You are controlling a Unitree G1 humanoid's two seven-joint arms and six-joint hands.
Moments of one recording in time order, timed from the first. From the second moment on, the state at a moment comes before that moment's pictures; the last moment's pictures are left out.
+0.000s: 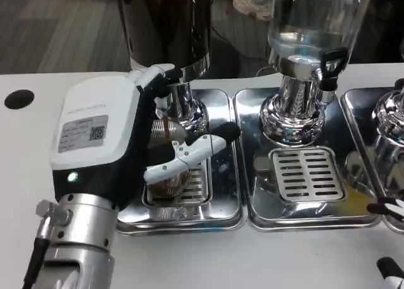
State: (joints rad) left arm 0.13 0.17 -0.25 -0.66 1.15 0.25 -0.19; right arm 0.54 -0.52 -0.23 0.15 -0.26 -0.90 0.06
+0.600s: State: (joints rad) left arm 0.13 0.17 -0.25 -0.66 1.15 0.25 -0.18; right arm 0.54 -0.52 -0.23 0.15 -0.26 -0.90 0.06
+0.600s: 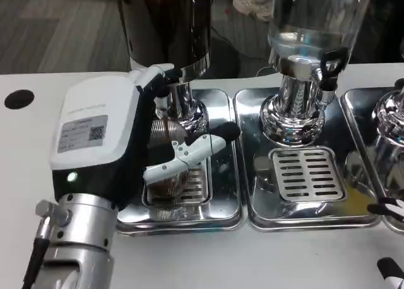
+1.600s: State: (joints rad) left arm 0.44 0.27 -0.02 -0.78 1.03 0.06 -0.06; right arm 0.47 -0.56 -0.21 0.09 -0.05 -0.76 0.23
